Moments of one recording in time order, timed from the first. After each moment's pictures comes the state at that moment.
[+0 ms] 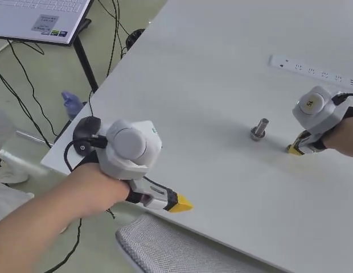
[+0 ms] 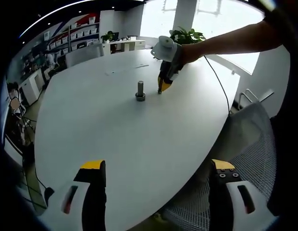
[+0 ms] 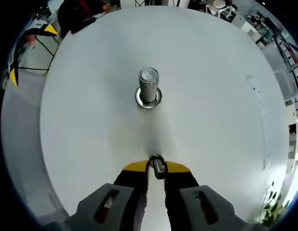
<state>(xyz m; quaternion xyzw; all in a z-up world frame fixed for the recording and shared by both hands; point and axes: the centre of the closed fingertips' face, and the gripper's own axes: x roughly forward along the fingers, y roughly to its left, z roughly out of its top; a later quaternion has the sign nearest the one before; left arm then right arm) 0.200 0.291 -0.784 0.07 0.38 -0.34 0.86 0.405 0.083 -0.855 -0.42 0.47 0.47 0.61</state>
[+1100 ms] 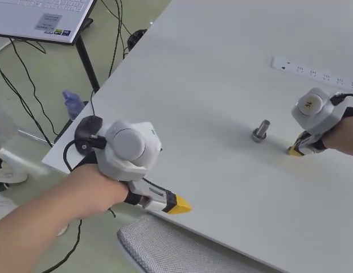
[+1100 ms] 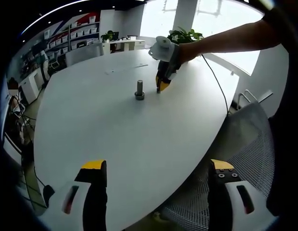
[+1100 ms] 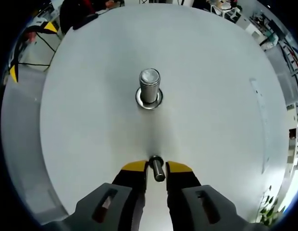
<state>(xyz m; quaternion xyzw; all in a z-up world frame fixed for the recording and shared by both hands) 0.195 0.293 -0.784 0.07 0.38 -0.34 0.86 0.408 0.087 -0.856 -0.44 0.47 0.48 0.60</state>
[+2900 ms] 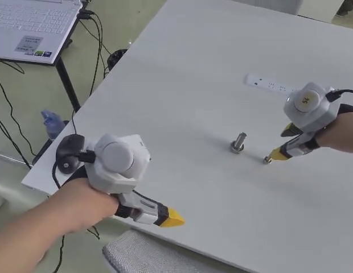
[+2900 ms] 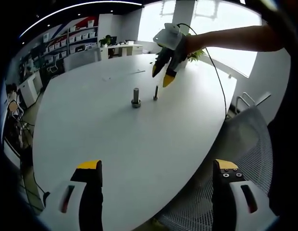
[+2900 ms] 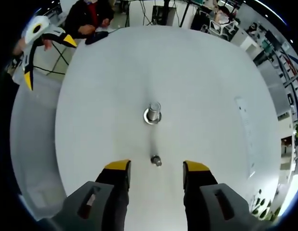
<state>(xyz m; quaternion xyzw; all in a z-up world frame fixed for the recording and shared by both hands) 0.205 0.278 -0.772 0.06 0.36 -0.35 0.86 0.402 0.089 -0.787 -0.42 0.41 0.50 0.63</state>
